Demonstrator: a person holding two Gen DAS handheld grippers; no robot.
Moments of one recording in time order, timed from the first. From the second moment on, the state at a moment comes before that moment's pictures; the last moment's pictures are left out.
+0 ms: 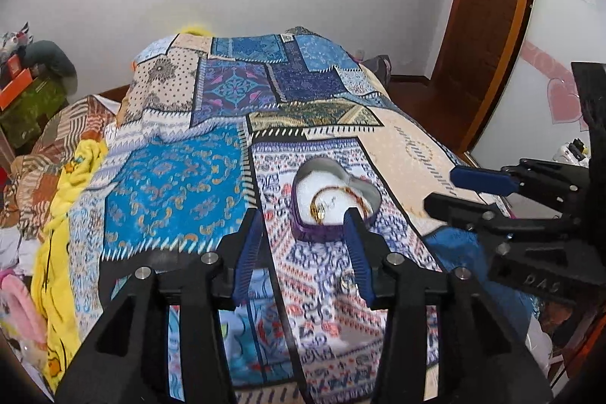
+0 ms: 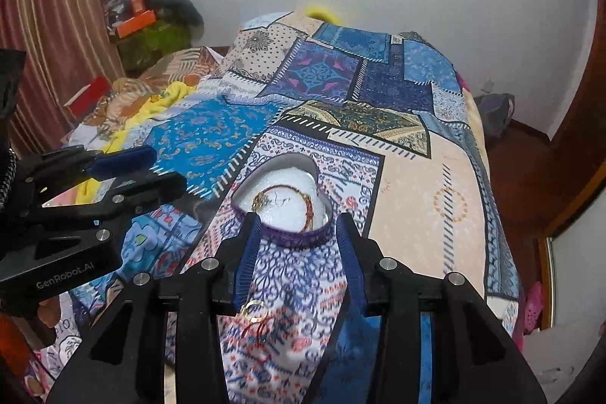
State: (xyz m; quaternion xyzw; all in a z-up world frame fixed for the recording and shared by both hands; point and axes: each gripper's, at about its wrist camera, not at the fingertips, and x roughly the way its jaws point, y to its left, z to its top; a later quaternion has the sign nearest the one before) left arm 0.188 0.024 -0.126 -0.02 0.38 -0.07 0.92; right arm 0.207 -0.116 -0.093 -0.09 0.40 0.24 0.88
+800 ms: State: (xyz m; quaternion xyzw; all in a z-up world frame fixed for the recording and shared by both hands) left arm 0.147 -0.008 -0.192 -0.02 0.45 -0.10 0.89; right arm 0.163 -0.152 -0.149 -0.11 0.46 0.21 0.86
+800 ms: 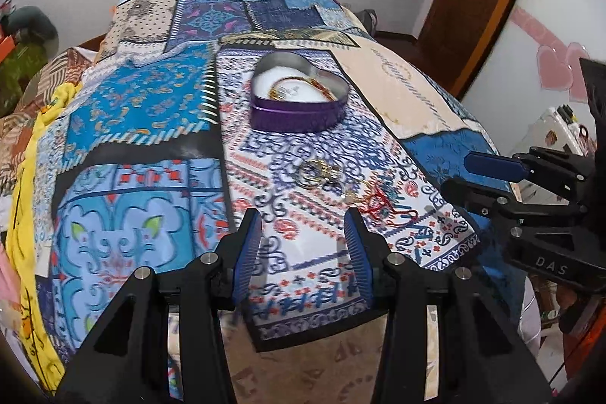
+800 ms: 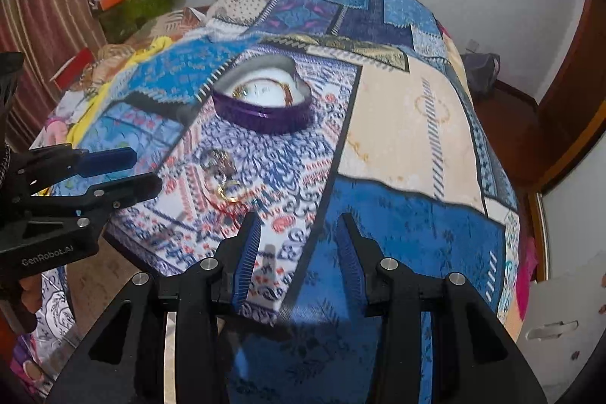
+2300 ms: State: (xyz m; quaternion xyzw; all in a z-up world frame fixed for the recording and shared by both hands) left arm 0.149 0.020 -0.183 -0.06 0.42 -0.12 0.90; right arm 0.186 -0.098 -0.177 -0.14 0.49 0.29 0.81
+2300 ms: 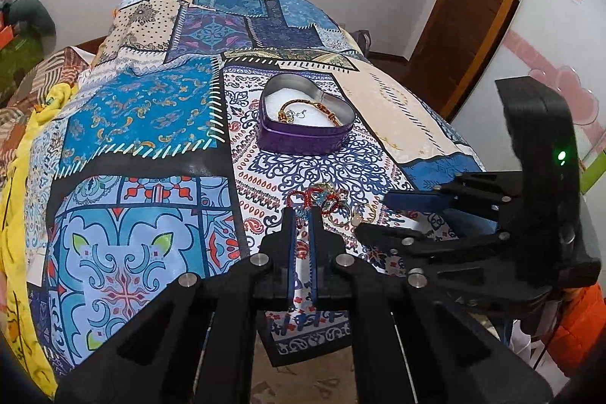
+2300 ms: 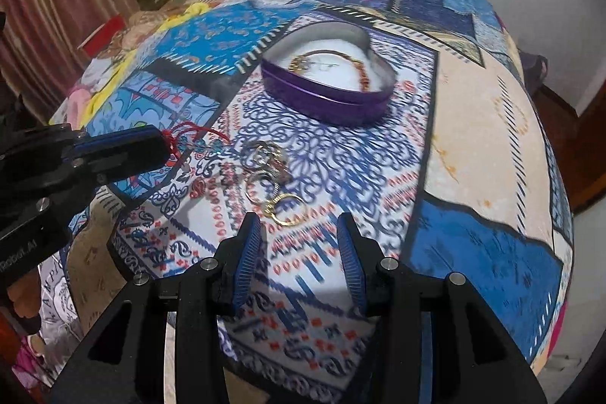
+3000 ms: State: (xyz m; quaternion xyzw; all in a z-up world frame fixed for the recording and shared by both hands) left arm 0.145 0.030 -0.163 -0.07 0.40 -0.11 0.91; right arm 0.191 -0.109 -0.168 -0.11 0.48 0.28 0.82
